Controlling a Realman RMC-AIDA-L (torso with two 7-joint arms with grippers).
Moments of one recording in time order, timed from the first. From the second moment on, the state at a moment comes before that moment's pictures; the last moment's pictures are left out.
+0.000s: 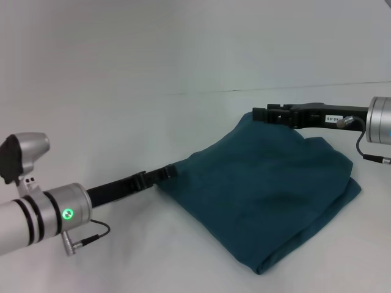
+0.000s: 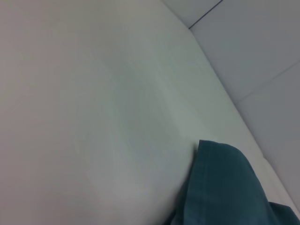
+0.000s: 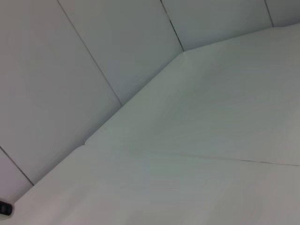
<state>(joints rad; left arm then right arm) -0.66 -2.16 0.76 0.35 1.84 0.99 -1.93 0.65 2.02 -0.74 -0.67 -1.94 -1.26 1.89</state>
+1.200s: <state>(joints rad) -0.70 -2.16 0.76 0.31 1.85 0.93 -1.93 0.65 2.02 -0.75 -0.67 -1.94 -1.22 1.89</state>
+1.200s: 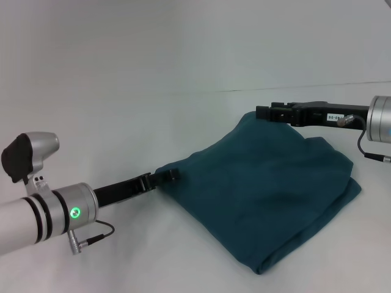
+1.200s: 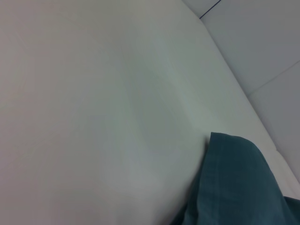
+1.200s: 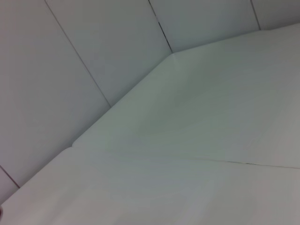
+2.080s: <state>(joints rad) -0.71 -2.16 0.76 0.31 1.86 0.91 -1.93 0.65 2.02 -0.75 -0.66 -1.94 -1.22 1.89</state>
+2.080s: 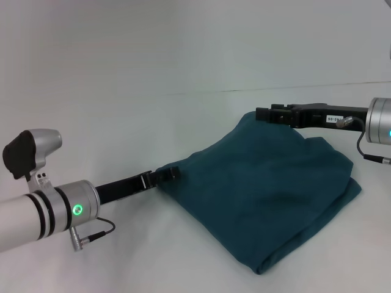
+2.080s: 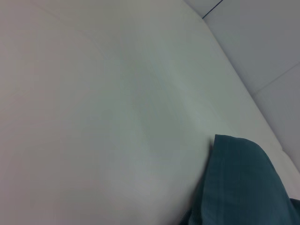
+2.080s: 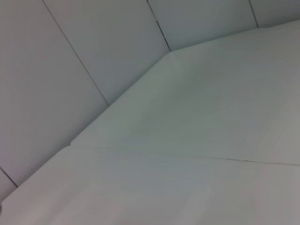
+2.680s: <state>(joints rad) -0.74 -2.17 0.79 0.31 1.86 0.90 -1.93 0.65 2.02 -0.75 -0.66 -1.94 -1.21 1.89</state>
